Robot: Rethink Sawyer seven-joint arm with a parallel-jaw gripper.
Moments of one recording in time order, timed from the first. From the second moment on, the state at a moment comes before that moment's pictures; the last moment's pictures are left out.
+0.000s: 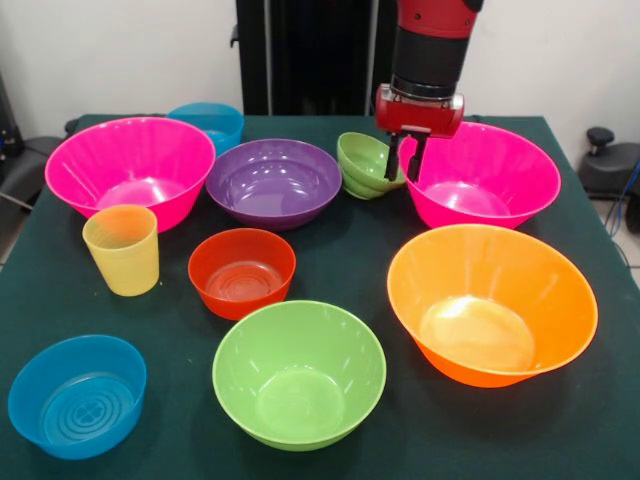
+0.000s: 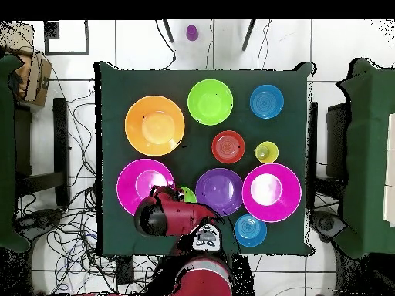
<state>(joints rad) -0.02 -0.55 -0.09 2.00 -0.03 -0.05 1.85</state>
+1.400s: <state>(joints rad) 0.00 -0.56 -0.11 2.00 -0.03 -0.05 1.85</state>
